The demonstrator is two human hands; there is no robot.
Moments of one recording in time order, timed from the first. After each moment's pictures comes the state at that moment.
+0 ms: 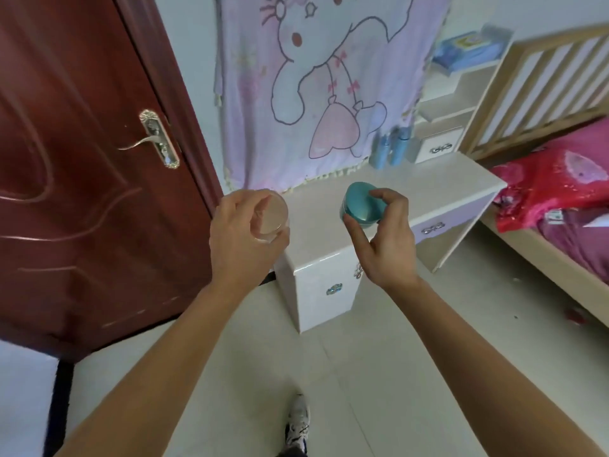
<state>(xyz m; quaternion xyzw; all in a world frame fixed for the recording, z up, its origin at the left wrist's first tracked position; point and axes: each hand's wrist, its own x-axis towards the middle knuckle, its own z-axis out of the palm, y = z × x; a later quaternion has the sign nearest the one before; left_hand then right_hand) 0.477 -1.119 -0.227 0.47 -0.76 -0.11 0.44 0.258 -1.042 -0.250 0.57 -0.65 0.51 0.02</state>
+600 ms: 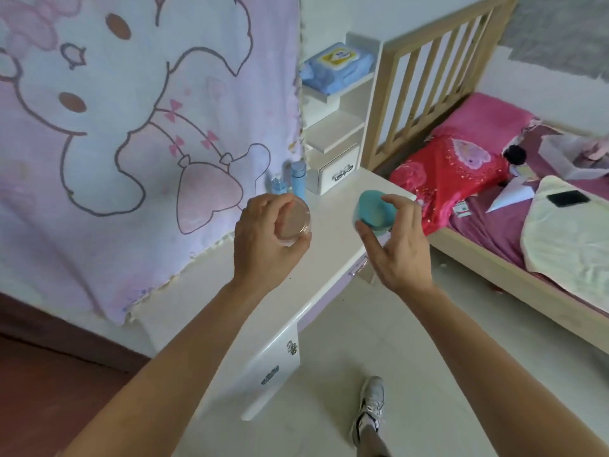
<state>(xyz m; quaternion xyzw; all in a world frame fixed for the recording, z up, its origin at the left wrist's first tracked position) 0.120 -1.317 -0.245 0.28 -0.85 -0.22 0.39 -0.047 -1.164 -0.269 0.42 -0.78 0.45 0.13</state>
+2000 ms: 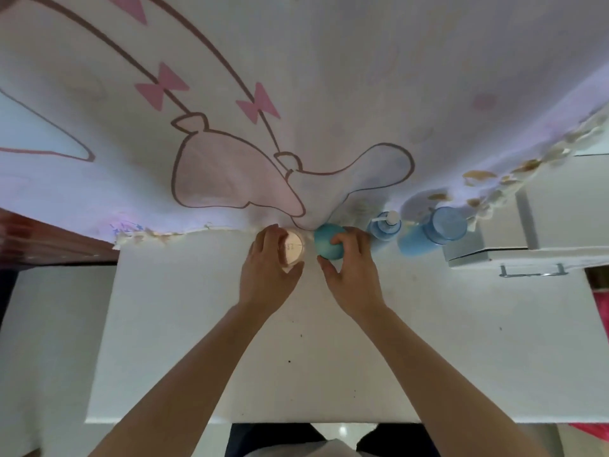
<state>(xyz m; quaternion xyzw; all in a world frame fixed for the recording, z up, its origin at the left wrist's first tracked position) 0.013 -1.538 -0.487 0.71 -0.63 -0.23 0.22 -0.156 -1.542 -0.506 0.66 -0.63 0.30 -0.28</state>
